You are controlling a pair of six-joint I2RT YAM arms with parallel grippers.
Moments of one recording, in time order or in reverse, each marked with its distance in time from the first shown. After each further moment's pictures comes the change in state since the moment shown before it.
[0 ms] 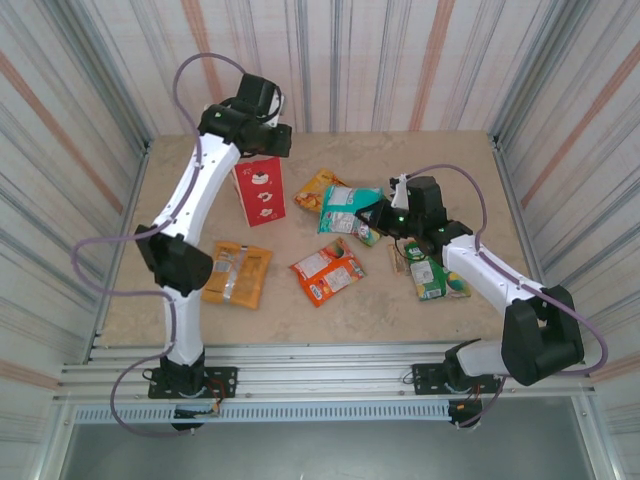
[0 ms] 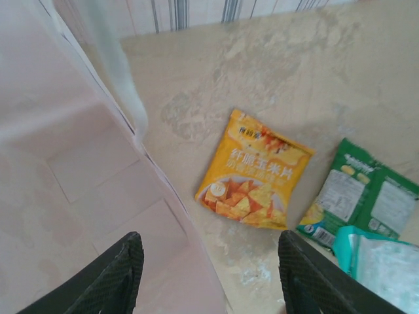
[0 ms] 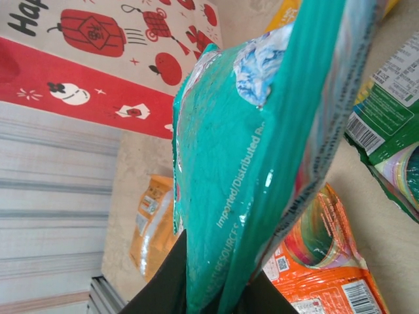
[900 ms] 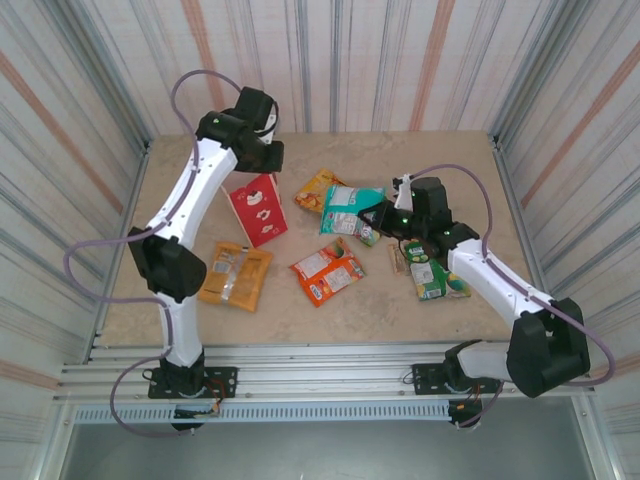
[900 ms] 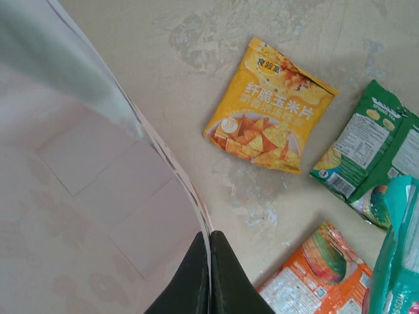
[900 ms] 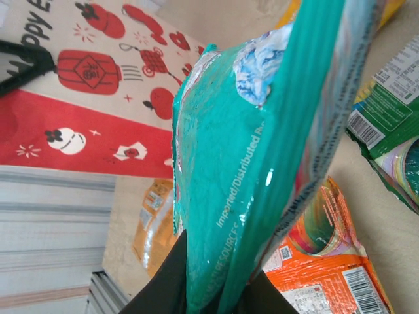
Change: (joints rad) left arm -0.005 -0.117 -0.195 -0.063 0.018 -0.065; right arm 0.000 -0.070 -0.003 -0.050 0.001 -0.015
